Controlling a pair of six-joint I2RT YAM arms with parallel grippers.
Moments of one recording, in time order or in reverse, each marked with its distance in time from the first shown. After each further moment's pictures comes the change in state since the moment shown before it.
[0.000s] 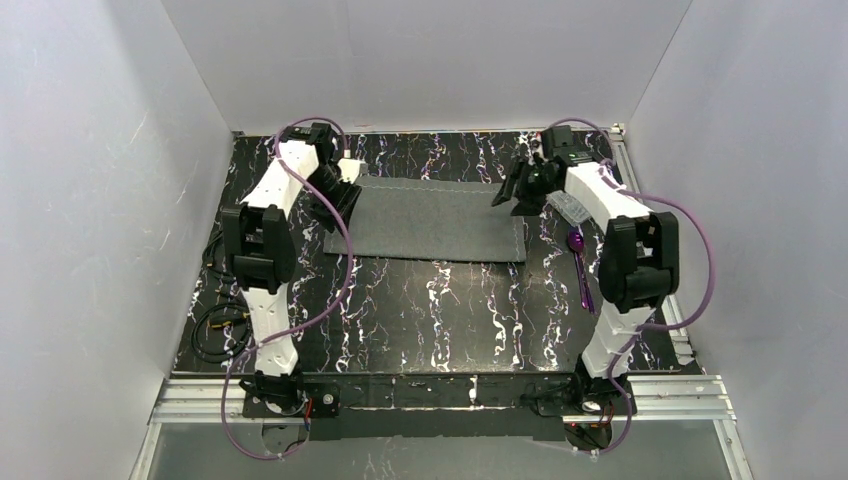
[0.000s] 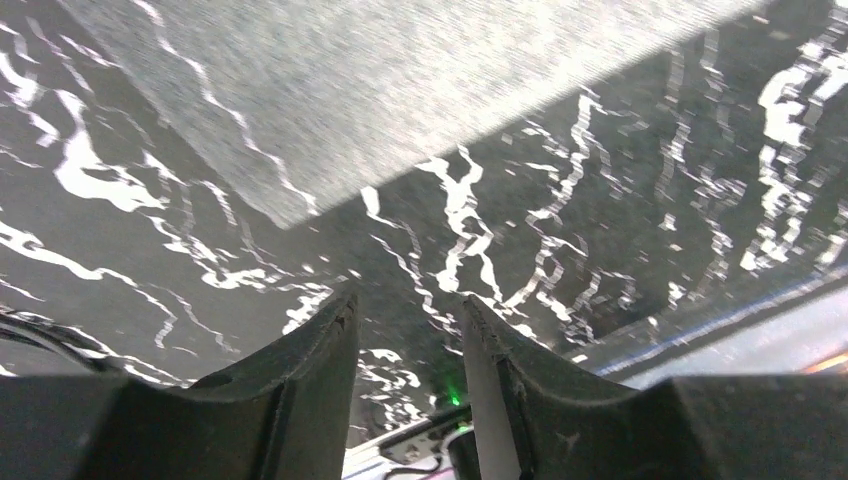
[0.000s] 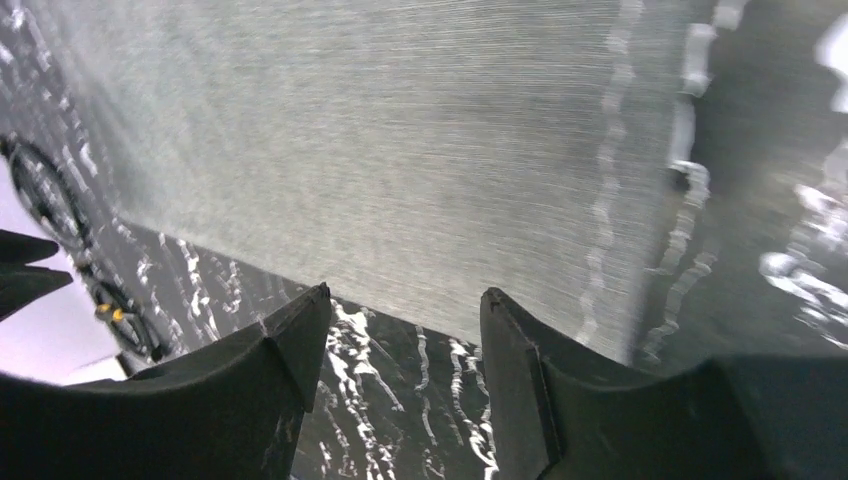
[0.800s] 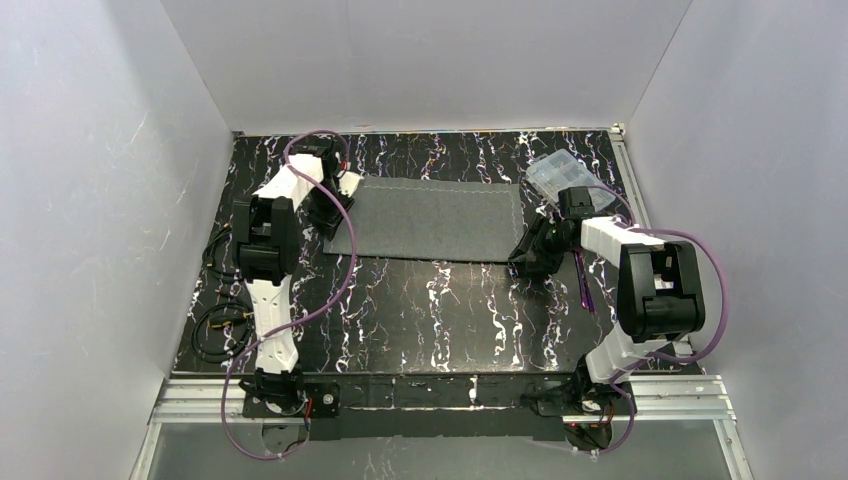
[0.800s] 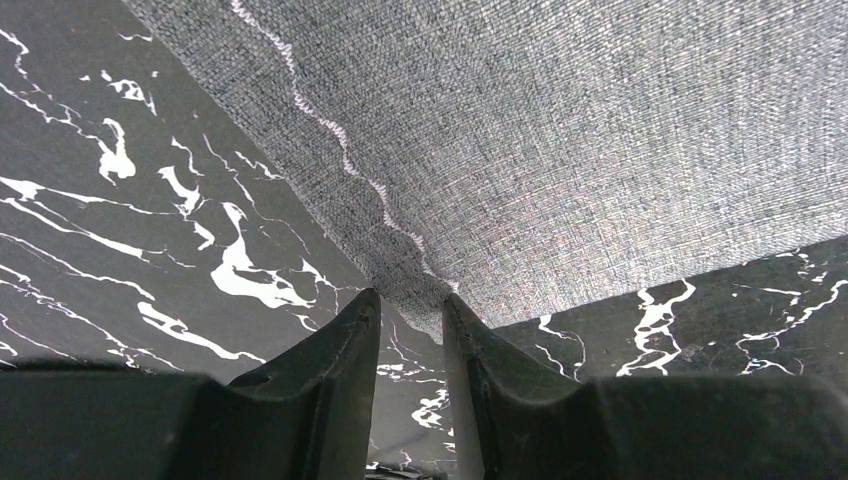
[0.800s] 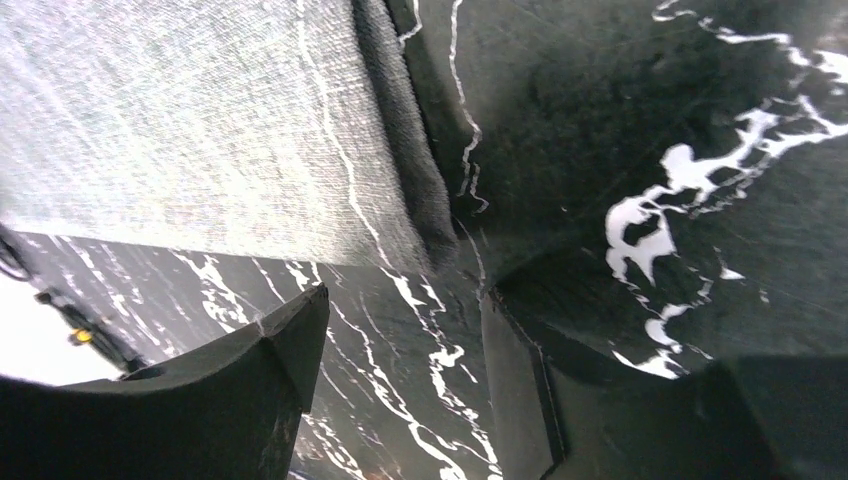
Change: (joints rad) left arm 0.019 0.114 -0.110 0.279 -0.237 0.118; right arm -0.100 -0.242 -0.591 0.203 0.055 0.087
